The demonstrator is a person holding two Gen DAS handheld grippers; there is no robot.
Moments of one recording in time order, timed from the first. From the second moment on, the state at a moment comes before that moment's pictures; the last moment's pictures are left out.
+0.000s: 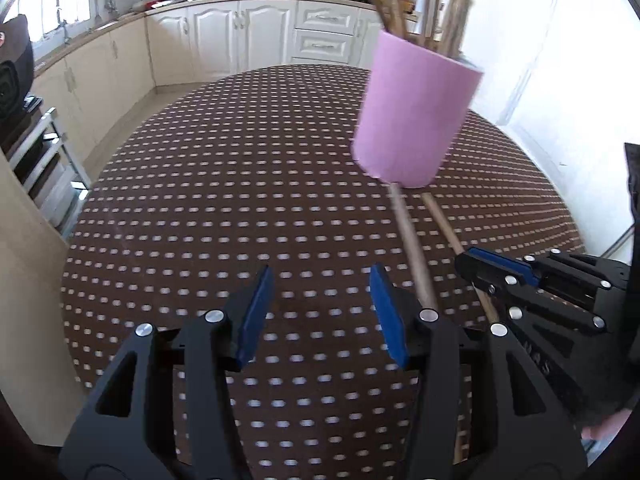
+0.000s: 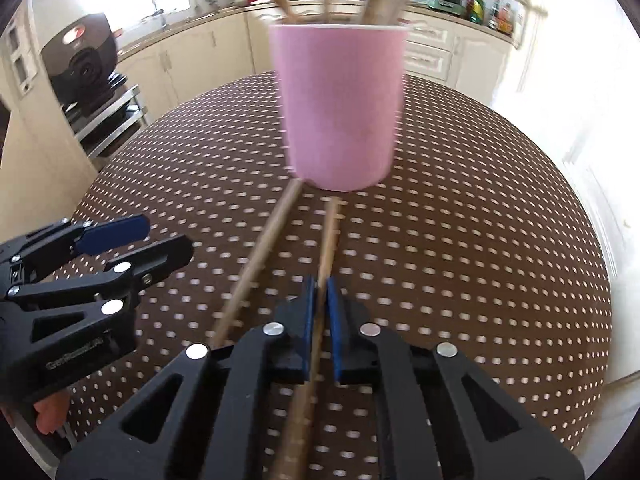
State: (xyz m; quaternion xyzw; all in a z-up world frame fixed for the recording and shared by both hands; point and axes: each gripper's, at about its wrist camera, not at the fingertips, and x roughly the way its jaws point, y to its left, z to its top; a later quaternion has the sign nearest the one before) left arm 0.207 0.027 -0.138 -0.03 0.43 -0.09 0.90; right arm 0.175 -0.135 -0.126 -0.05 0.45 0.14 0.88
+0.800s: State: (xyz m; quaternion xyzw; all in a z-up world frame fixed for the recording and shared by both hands) left arm 0.224 -0.036 -0.142 -0.01 0.45 -0.06 0.89; right arm 0.190 -0.172 -0.124 -0.01 0.44 0.11 0.89
